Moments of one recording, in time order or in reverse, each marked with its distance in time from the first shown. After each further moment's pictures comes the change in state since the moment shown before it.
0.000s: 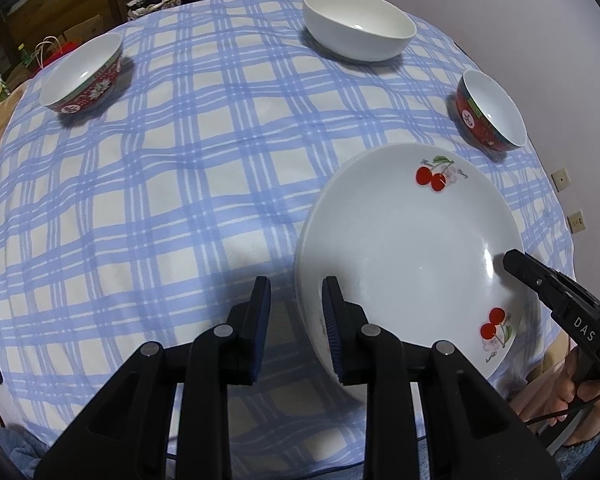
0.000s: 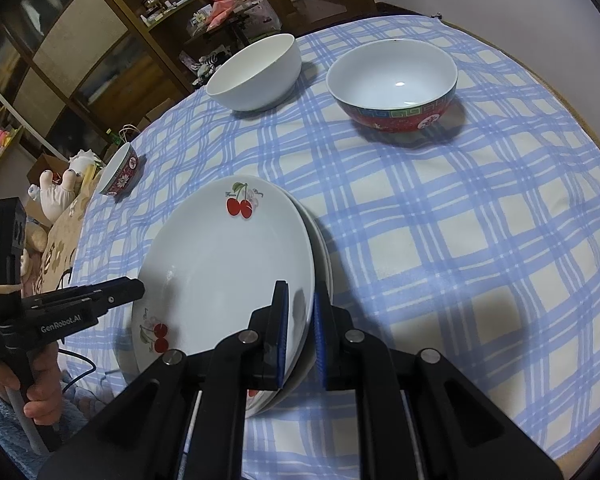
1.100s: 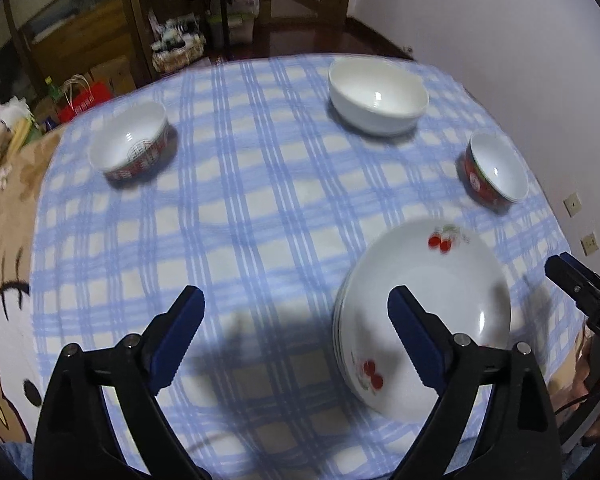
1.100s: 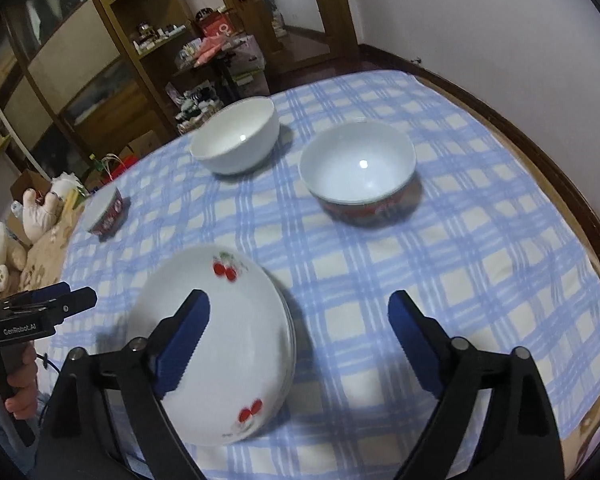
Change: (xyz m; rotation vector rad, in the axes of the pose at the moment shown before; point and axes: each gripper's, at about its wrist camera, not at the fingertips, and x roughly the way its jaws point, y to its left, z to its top) left arm -0.053 0.011 0.031 0.014 -0.172 0.092; right arm -0.043 -0.002 0.043 -0.026 -0.154 -0.089
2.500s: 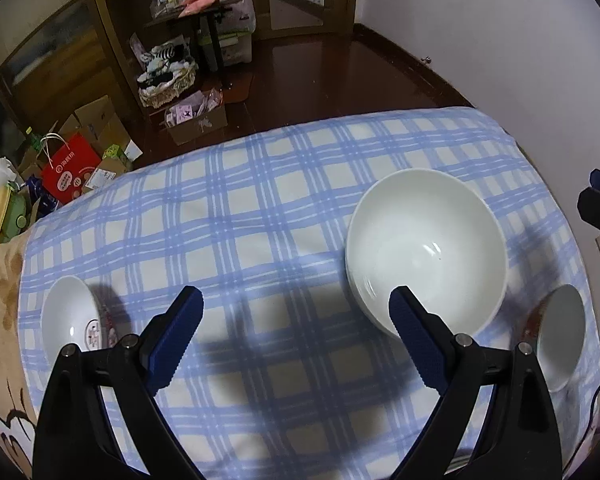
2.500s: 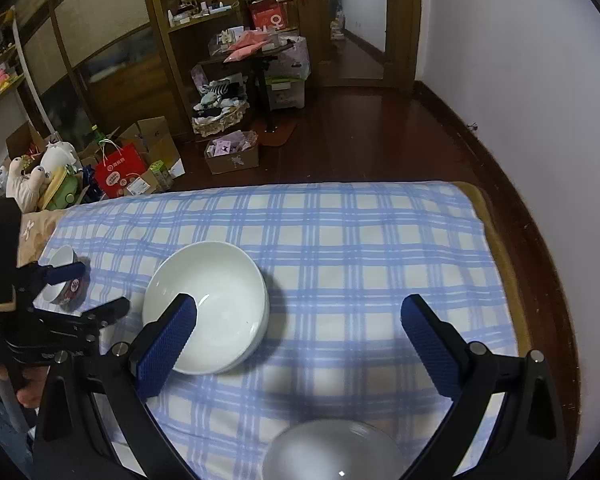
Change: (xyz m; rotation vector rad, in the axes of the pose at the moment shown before) left arm 0.127 -0.020 0.197 0.040 0.004 0.060; right arm 0.131 0.032 0.231 -0.293 0.045 -0.013
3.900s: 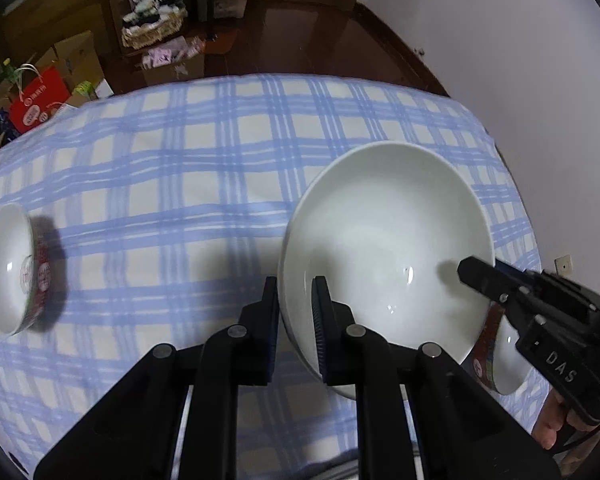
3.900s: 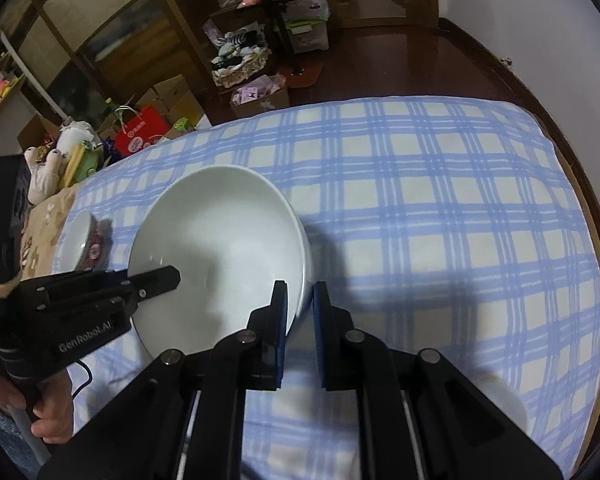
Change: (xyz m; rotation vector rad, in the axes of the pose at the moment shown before) left arm 0.004 0.002 -0.020 -0.149 0.111 -0.173; right arm 0.047 0.044 -0.046 0.082 0.179 0.152
